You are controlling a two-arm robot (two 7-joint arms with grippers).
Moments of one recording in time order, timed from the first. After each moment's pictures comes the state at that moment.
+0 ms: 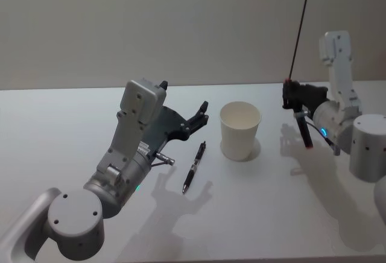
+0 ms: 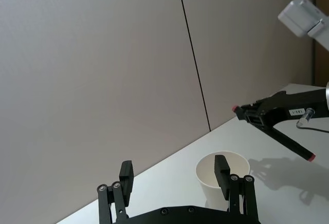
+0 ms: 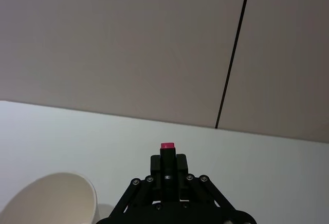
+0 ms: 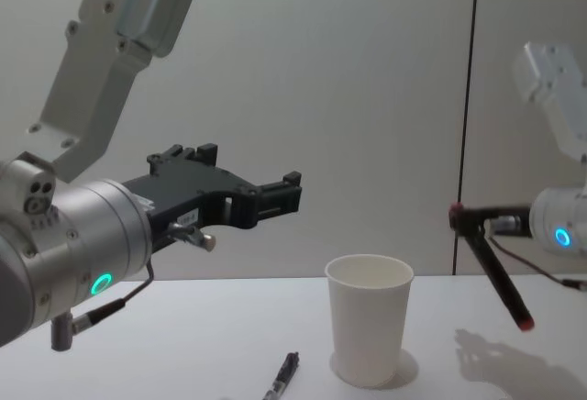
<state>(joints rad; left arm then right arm) -0.24 0.38 0.45 -1.63 -0.20 0.01 -0.01 0.57 0.05 -0.19 -1.07 0.09 0.27 0.13</state>
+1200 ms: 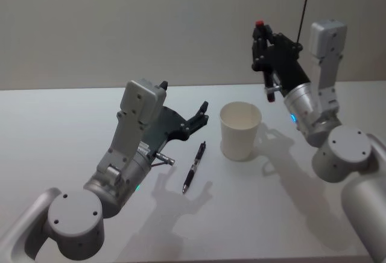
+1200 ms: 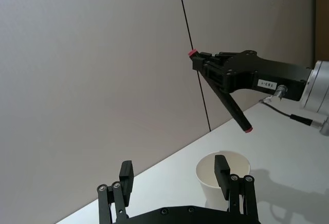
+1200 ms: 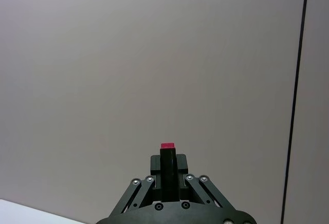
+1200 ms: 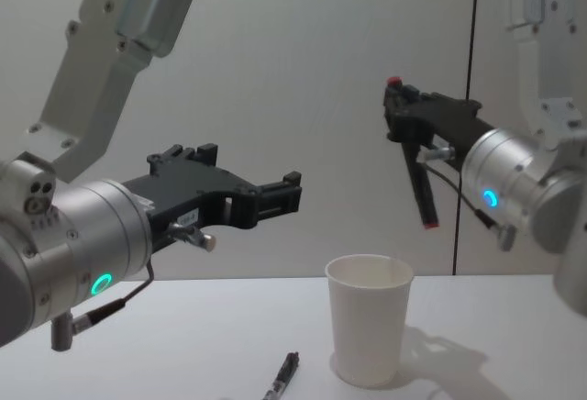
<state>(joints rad) -0.24 0.38 0.45 -1.63 -0.20 0.01 -0.01 0.61 -0.02 -0.26 -0.93 0.11 -0.39 0.17</state>
